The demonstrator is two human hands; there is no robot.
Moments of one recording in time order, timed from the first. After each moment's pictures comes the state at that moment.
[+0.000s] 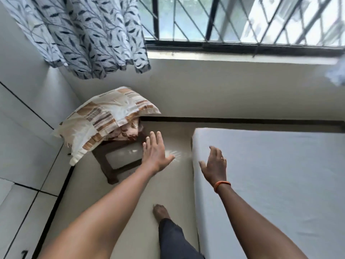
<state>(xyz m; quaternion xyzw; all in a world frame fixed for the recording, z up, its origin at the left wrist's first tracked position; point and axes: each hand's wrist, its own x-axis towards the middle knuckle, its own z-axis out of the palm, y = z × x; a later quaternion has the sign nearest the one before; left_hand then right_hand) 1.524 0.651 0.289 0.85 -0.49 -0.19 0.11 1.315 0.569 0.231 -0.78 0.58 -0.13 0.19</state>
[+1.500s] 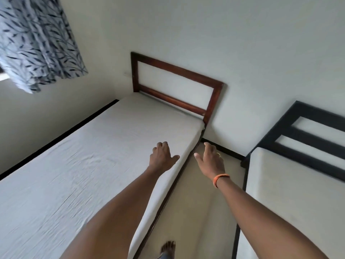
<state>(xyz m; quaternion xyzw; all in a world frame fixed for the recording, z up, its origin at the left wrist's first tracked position) 0.336 0.497 0.333 0.47 -0.83 -0.29 0.06 0.181 0.616 0.328 -0.42 0.89 -0.19 0.06</state>
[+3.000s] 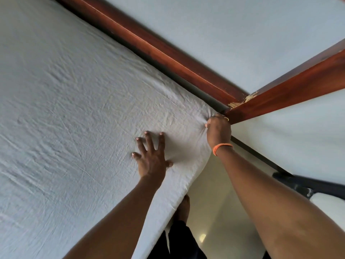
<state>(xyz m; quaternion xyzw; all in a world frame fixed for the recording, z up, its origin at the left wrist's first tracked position) -0.198 0.059 -0.155 0.52 -0.81 -0.20 -0.21 -0.421 0.077 -0.169 -0.42 0.90 -0.06 0.10</state>
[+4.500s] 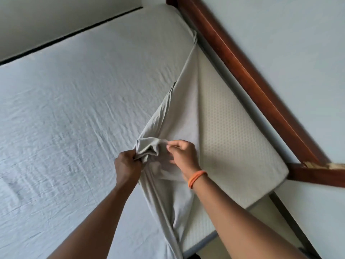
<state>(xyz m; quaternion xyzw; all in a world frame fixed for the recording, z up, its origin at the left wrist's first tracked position) 0.055 -0.003 -0.102 0.79 -0.45 -0.38 0.17 -0.109 -0.018 -0.109 -0.29 0.73 -0.28 0.54</state>
